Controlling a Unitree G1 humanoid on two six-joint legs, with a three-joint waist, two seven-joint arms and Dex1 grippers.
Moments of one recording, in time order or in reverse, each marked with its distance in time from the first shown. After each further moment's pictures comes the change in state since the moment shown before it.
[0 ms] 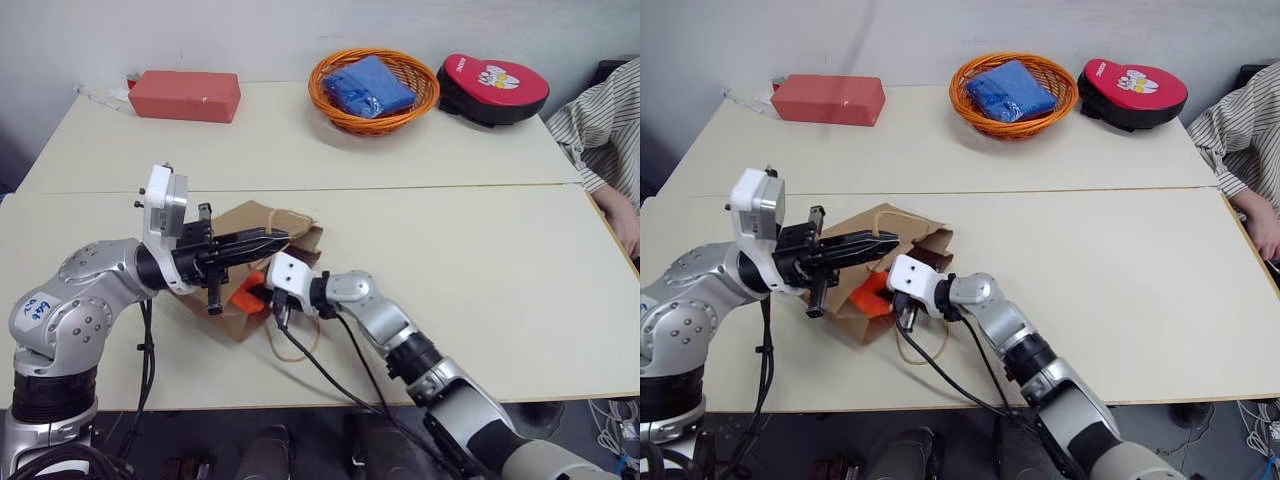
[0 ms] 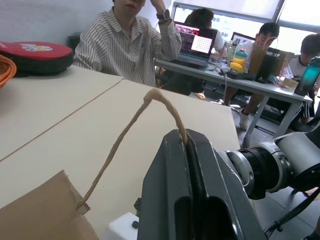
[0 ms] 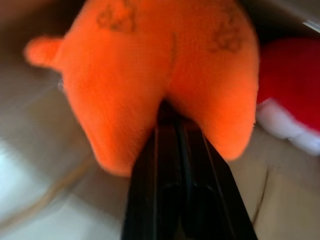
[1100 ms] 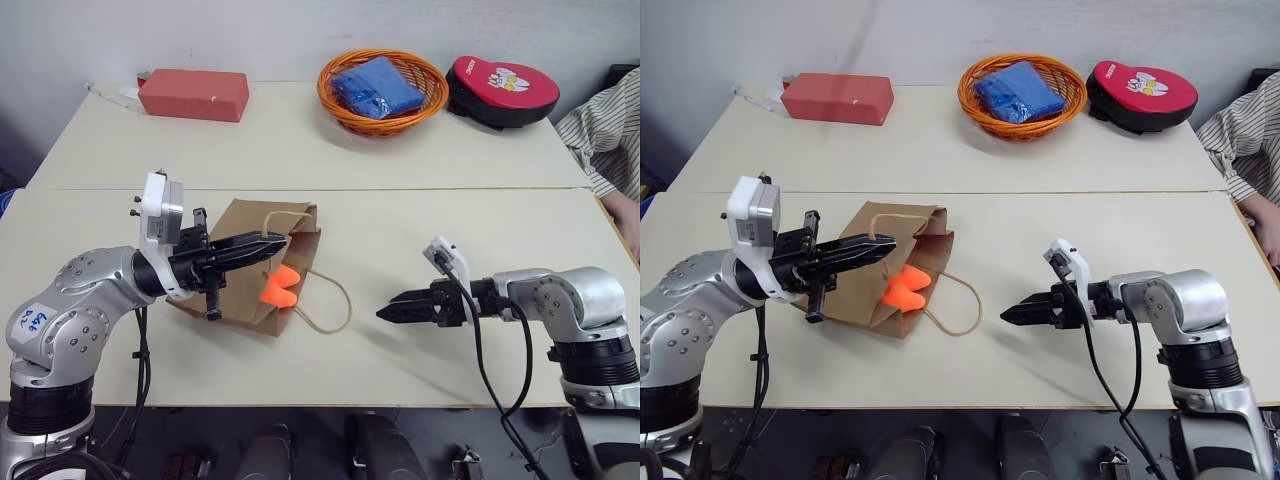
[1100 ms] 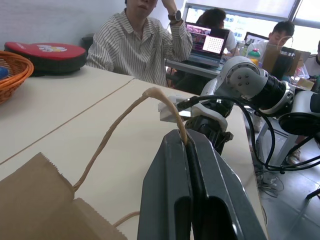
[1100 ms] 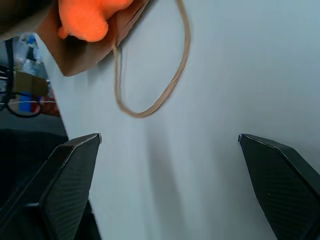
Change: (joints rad) left arm 0.048 0.005 0.015 -0.039 -0.003 -0.029 0.025; right arm 0.186 -0.604 -0.483 -0.605 0.790 1.448 0.162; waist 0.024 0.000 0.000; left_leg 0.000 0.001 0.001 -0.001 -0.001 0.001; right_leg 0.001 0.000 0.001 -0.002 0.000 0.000
